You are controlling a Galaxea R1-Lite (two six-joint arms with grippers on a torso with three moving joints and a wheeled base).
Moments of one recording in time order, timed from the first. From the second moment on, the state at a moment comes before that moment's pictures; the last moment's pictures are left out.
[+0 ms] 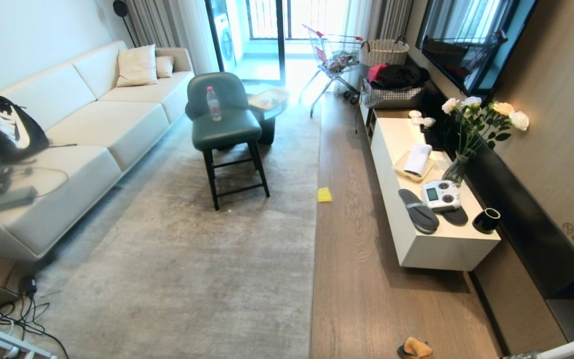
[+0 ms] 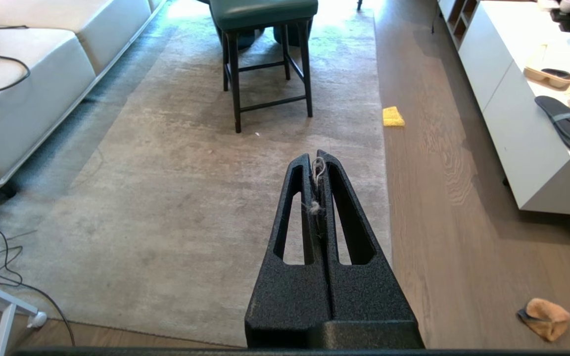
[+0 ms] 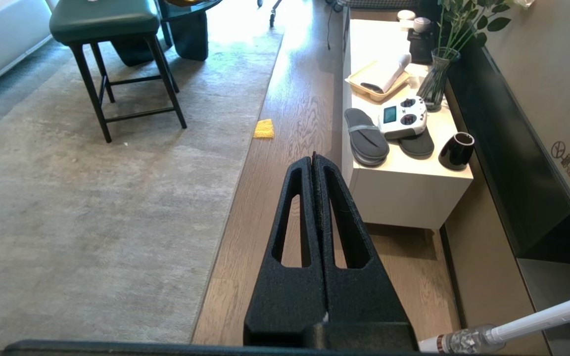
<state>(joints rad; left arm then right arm) 0.00 0.00 0.00 0.00 0.02 -0.02 0.00 0.00 0.00 -0.05 0.01 -0.02</state>
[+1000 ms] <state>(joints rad) 0.00 0.00 0.00 0.00 0.01 -0.02 0.00 0.00 0.00 -0.05 0.01 -0.02</state>
